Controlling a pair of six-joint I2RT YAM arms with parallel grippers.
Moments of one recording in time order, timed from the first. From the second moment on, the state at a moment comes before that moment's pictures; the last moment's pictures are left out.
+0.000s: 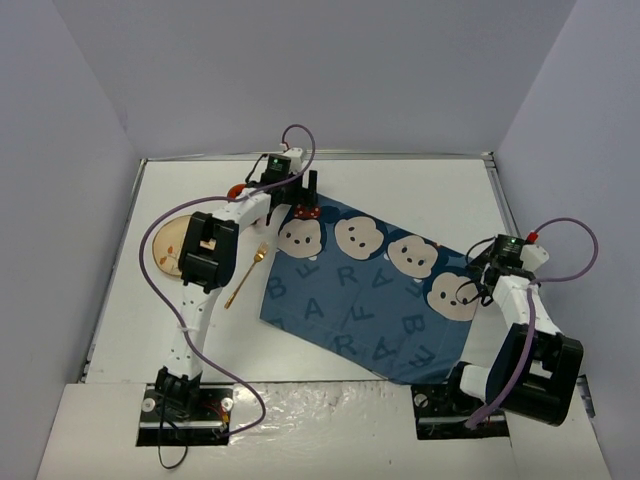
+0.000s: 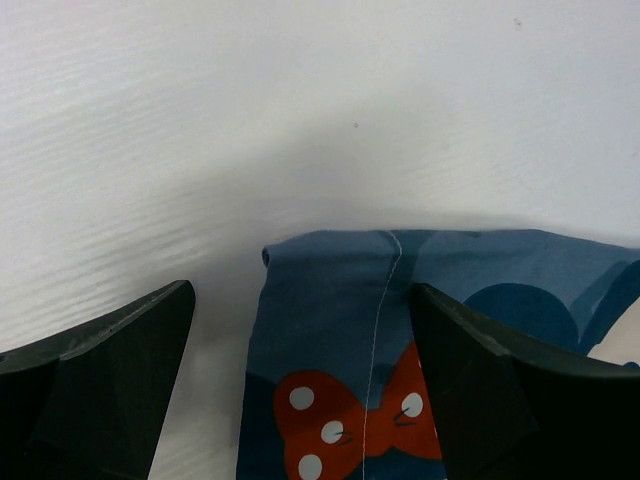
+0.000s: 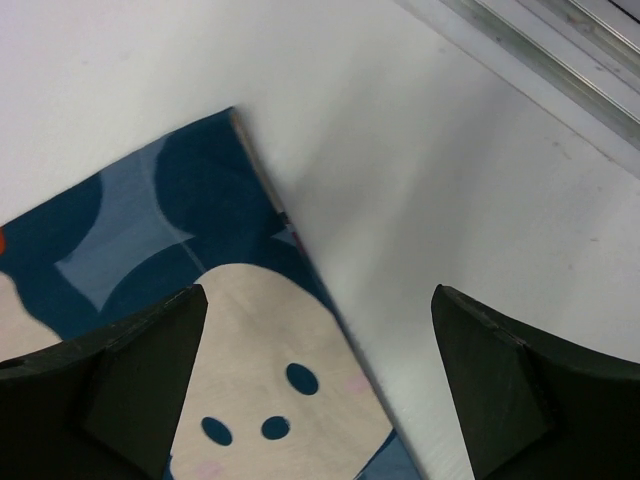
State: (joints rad) left arm -0.36 2.42 1.94 -0.17 0.19 -0.20; right arm -0.31 1.24 0.61 -0.32 0.32 0.57
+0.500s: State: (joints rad) left arm -0.35 2.46 1.98 -0.11 0.31 -0.19; right arm -0.38 1.31 0.62 -0.22 0.21 0.56
